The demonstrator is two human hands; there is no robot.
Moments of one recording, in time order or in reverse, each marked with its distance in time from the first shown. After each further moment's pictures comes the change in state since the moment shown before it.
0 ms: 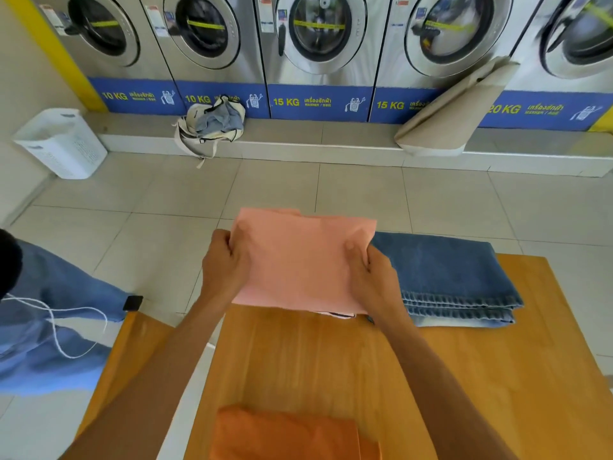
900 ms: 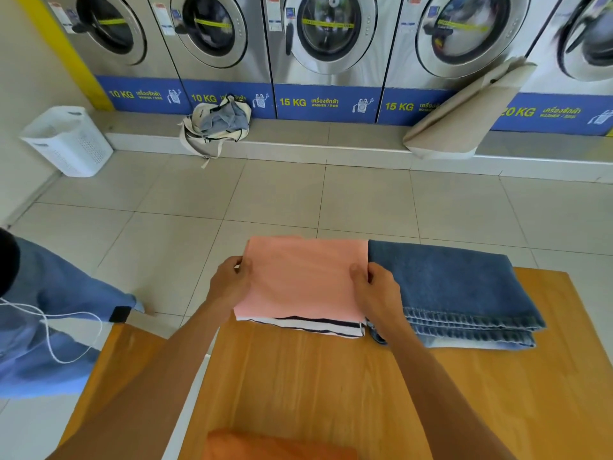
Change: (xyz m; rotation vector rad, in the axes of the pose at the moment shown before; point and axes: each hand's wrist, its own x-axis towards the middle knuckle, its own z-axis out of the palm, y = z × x) left_hand 0.041 -0.060 0.041 0.060 -0.203 -0.201; right_hand 0.055 0.061 0.021 -0.068 0.020 0.083
